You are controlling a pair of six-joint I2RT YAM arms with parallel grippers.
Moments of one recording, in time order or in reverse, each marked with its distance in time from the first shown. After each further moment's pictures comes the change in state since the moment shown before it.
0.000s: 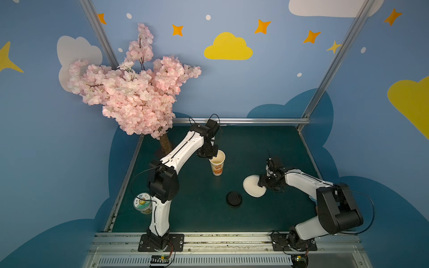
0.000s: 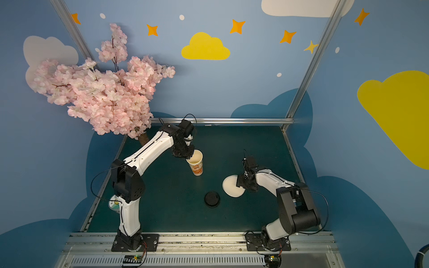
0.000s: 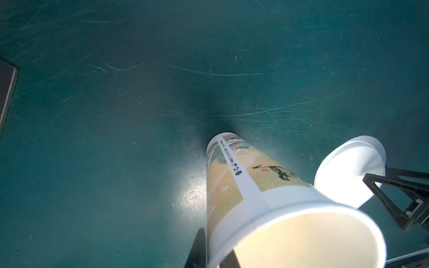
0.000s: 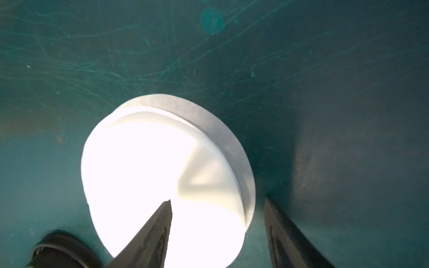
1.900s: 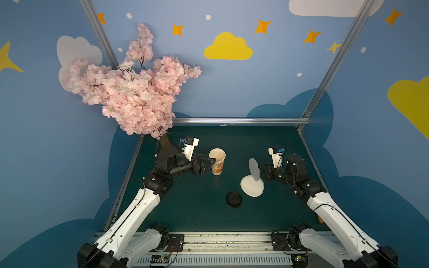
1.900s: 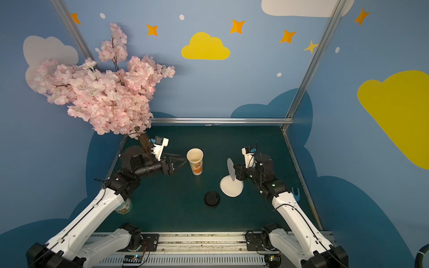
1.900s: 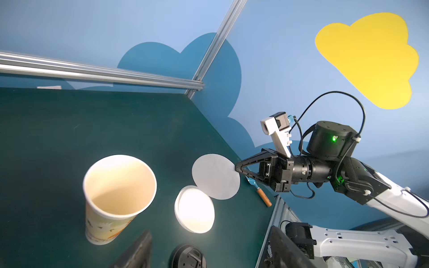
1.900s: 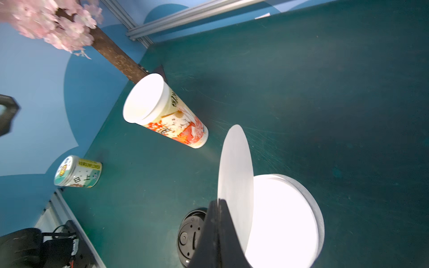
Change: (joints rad) left arm 0.127 -1.007 -1.129 1.231 0.613 -0.117; right arm 0.039 -0.573 -0.027 0.223 -0.298 -0.150
